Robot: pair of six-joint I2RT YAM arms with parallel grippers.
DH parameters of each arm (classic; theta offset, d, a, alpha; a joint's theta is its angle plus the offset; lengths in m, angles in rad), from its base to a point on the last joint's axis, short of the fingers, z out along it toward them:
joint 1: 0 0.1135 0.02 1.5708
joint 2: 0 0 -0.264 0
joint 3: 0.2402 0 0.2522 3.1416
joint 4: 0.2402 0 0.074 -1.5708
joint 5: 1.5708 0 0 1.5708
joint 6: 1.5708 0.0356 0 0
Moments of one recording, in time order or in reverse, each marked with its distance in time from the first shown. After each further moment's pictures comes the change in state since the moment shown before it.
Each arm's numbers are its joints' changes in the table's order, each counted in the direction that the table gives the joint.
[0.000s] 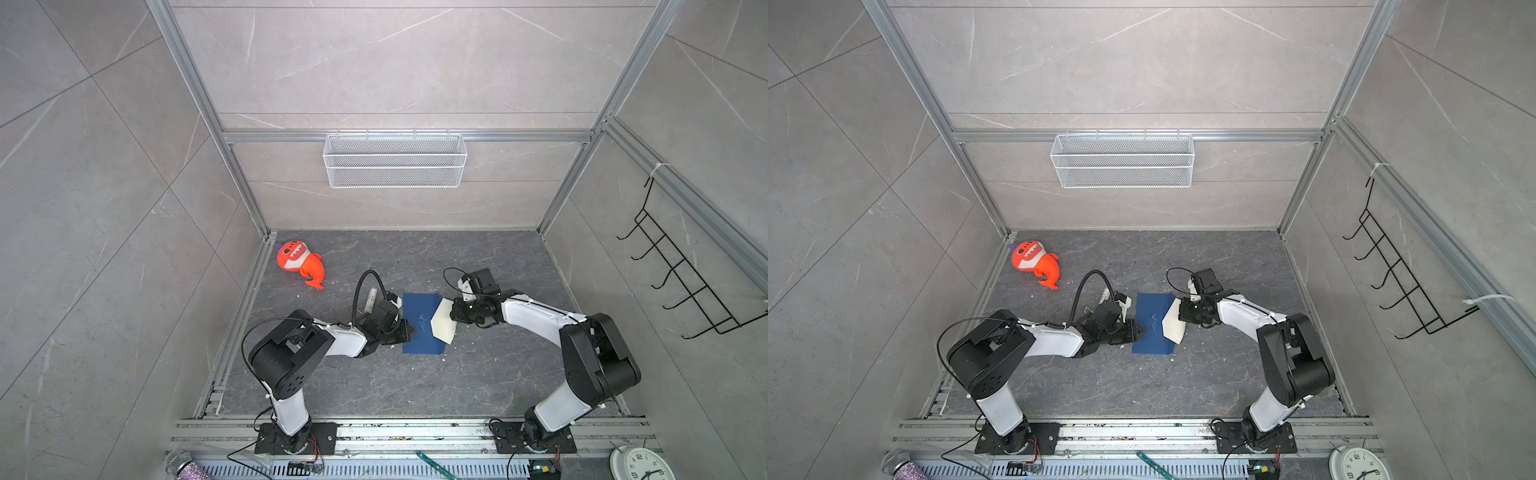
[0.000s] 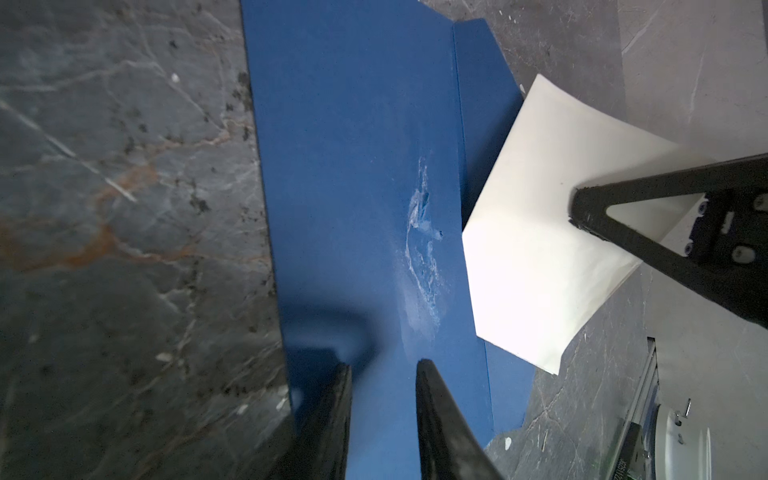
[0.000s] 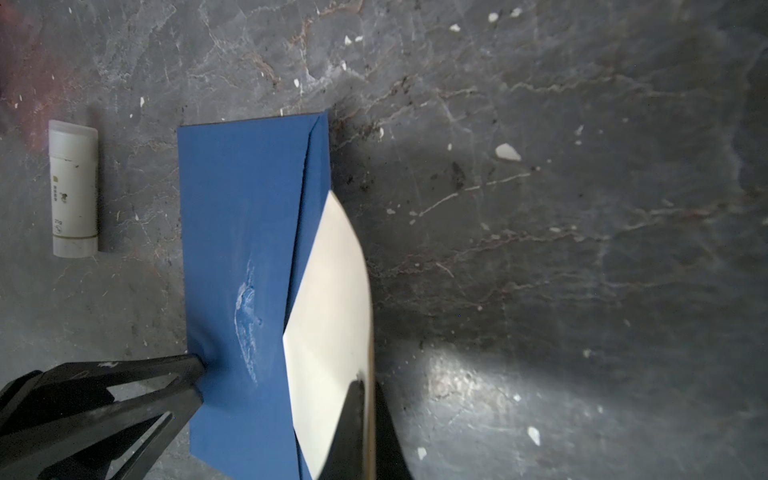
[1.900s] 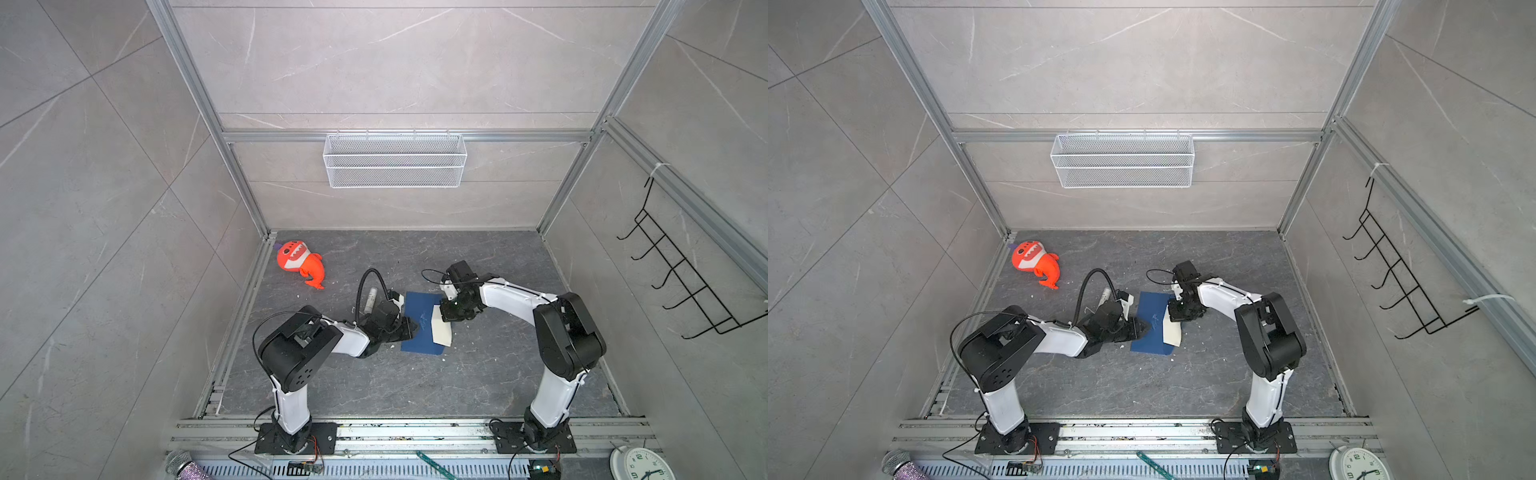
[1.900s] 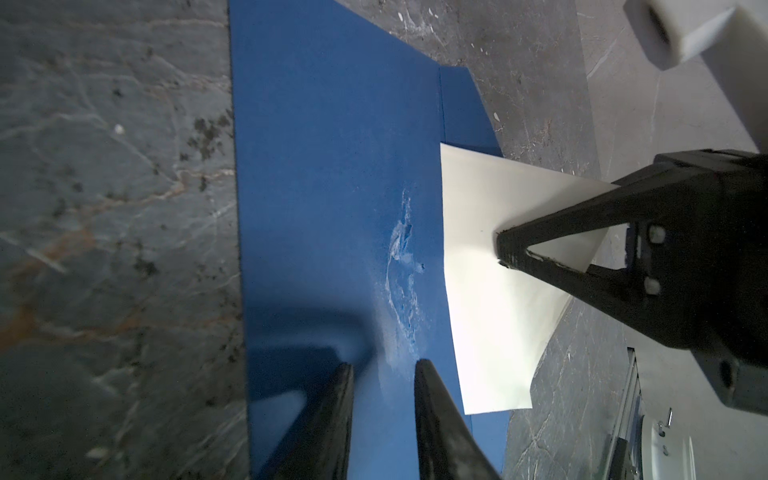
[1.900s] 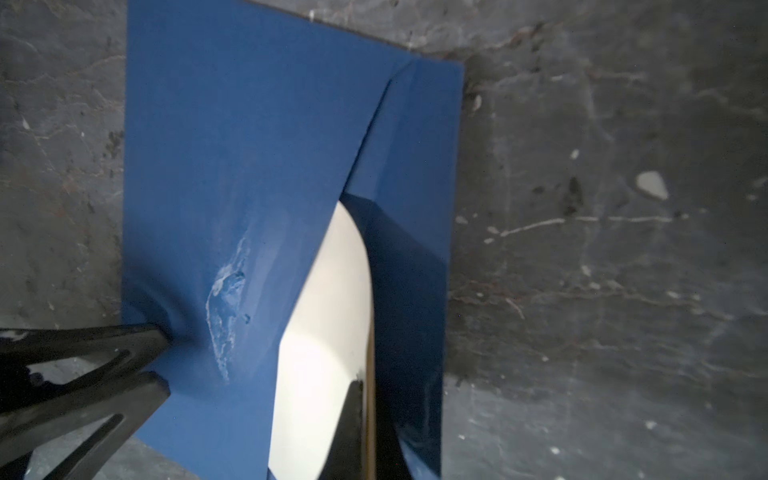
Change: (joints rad) left arm 0.000 -0.066 0.002 -0.140 0.006 -0.018; right arm 0.079 -0.210 0.260 0.269 0.055 -0.200
